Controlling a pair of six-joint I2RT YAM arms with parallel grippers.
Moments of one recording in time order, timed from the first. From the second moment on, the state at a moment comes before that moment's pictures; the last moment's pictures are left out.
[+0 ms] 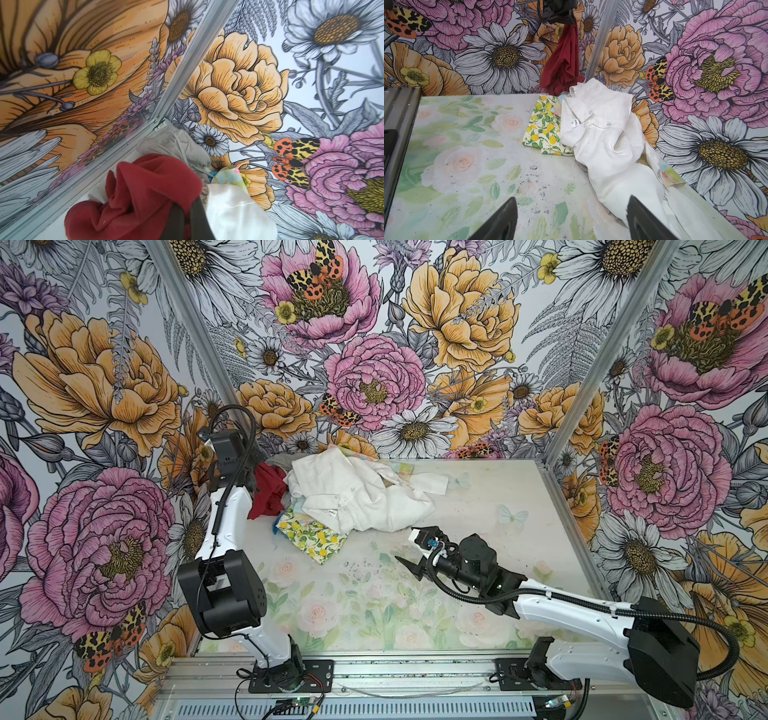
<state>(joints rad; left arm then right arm) 0.27 1.65 1.53 -0.22 -0.12 -0.60 0.87 1.23 0.64 0.41 -0.09 -0.27</state>
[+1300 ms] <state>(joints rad) -0.26 1.52 2.10 -0.52 0.04 -0.44 0.89 1.30 0.80 0.54 0.02 -0.07</state>
